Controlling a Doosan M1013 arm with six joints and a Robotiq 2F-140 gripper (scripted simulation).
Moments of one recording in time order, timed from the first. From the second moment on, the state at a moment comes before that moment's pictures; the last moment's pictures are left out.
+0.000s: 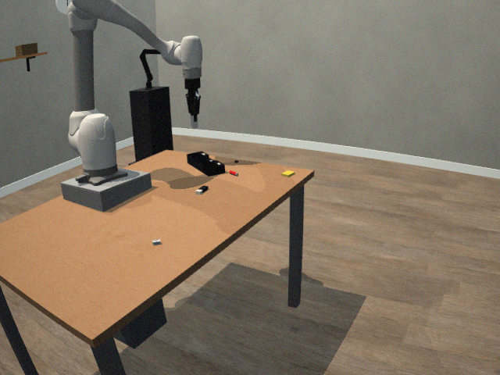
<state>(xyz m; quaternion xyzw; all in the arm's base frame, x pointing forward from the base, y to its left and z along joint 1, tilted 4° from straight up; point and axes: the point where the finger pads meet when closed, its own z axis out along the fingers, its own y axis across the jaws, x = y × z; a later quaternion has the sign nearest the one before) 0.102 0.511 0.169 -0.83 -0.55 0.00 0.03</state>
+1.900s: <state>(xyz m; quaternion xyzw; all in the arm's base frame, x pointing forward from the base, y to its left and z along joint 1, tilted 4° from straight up) 0.328 0.292 0.064 -0.64 -0.77 -0.01 0.03</state>
